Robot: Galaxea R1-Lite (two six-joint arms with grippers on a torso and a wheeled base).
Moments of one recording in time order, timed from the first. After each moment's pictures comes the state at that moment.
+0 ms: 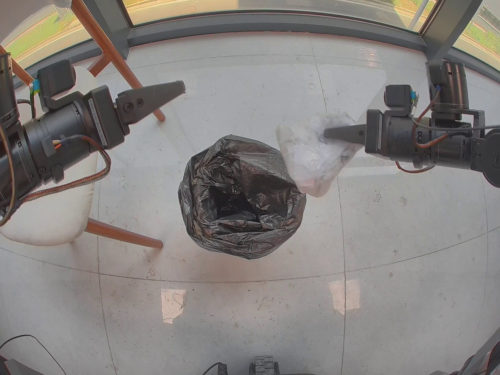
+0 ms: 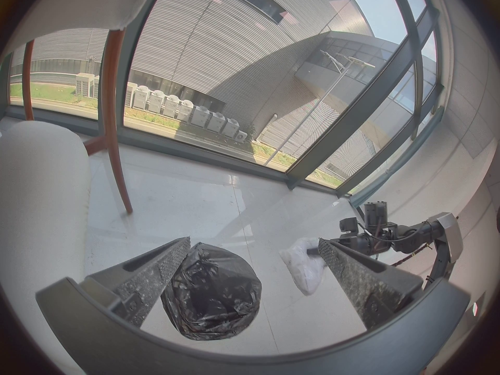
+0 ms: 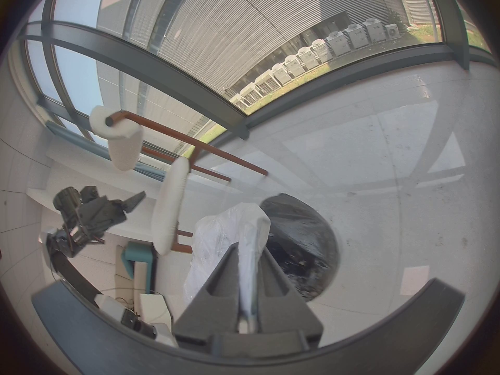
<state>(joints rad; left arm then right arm) -0.50 1.34 -0.97 -0.42 -0.10 -0.25 0.48 1.69 -1.29 -0.08 0.36 0.31</state>
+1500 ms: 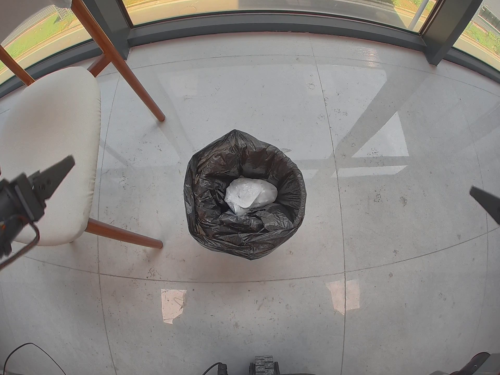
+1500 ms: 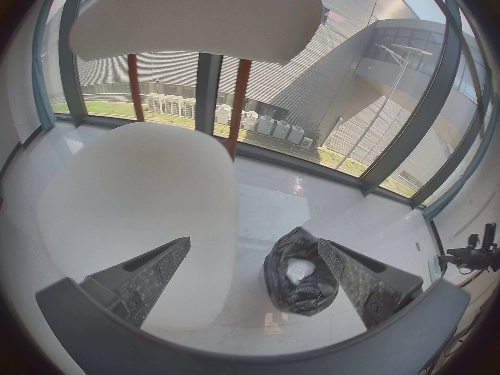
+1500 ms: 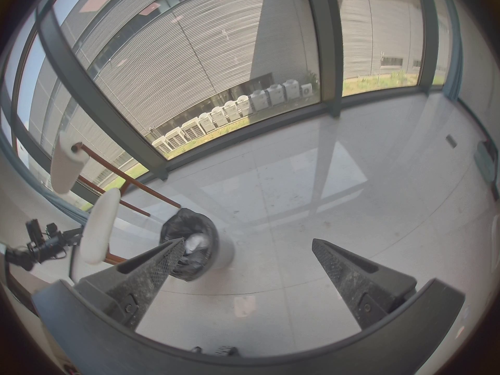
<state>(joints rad) -0.17 1.02 -0.58 -0.42 0.05 -0.27 0.14 0.88 -0.59 -0.10 0.07 0.33</state>
